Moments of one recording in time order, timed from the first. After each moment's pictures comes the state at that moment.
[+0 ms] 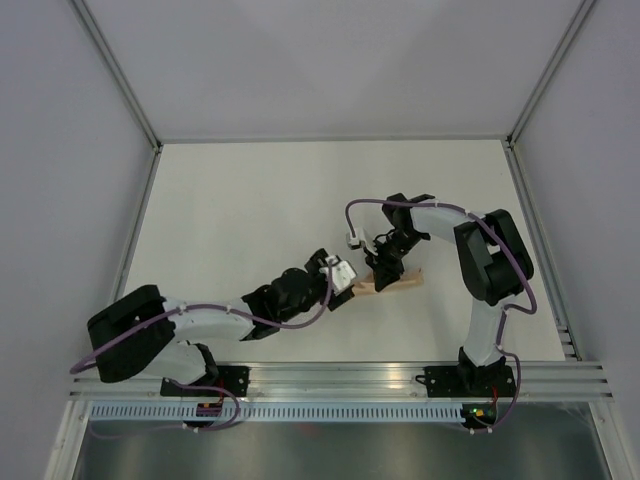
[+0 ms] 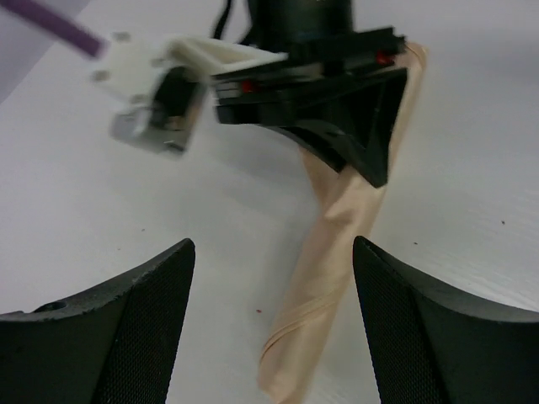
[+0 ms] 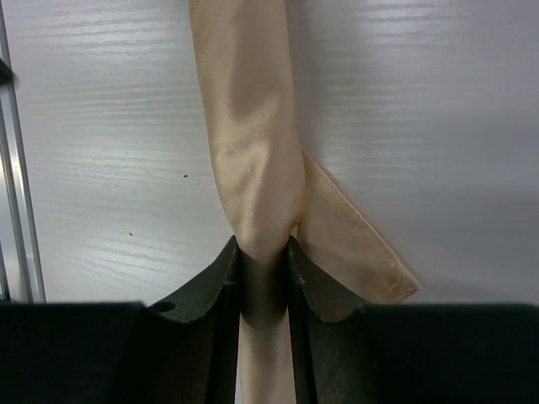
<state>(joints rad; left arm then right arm) -1.04 1.33 0.47 0.65 -0.18 0.24 0.39 1.94 1.21 -0.94 -0.72 -1.12</state>
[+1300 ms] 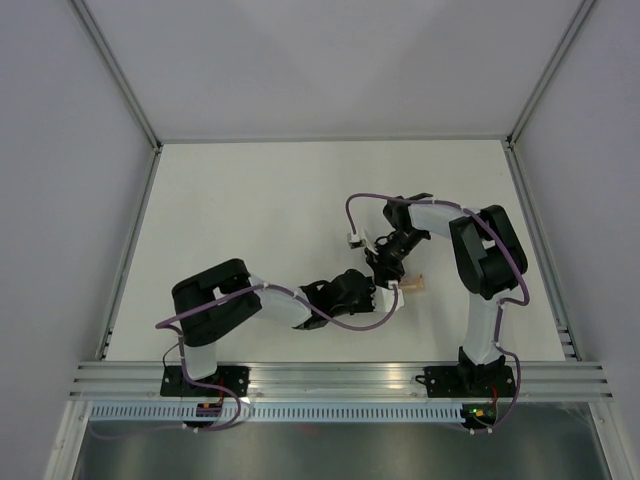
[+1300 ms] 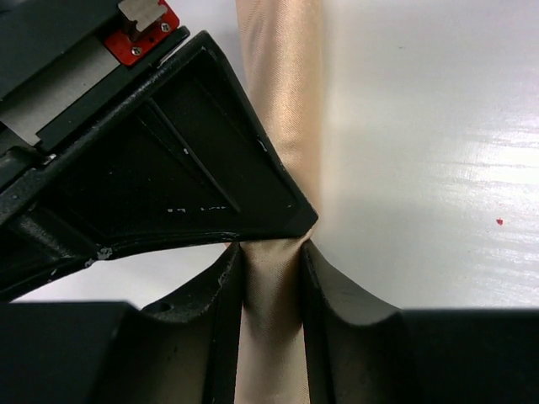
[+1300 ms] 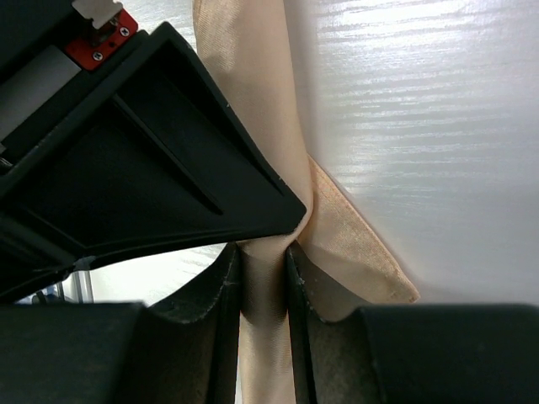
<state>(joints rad) -1.14 1.85 0.81 0.49 -0.10 0.53 0.38 2.00 1.25 -1.03 -0.78 -1.10</state>
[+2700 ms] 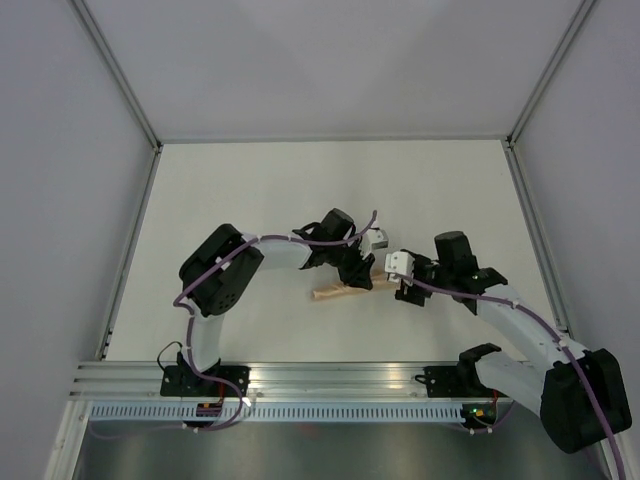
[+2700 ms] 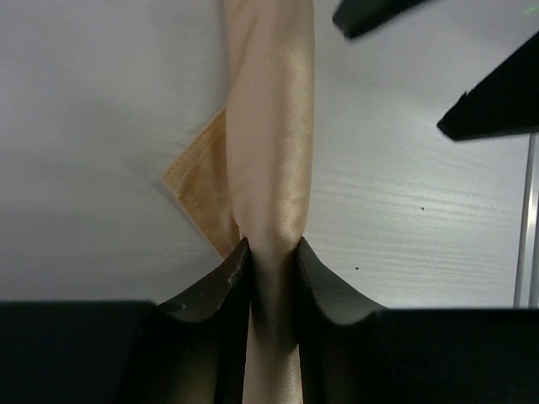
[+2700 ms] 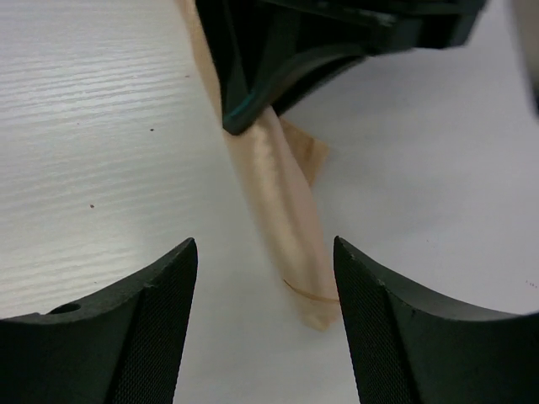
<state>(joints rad) -0.80 2.00 1.15 0.01 0.65 0.20 0.28 1.04 0.56 -0.40 -0.62 -0.97</state>
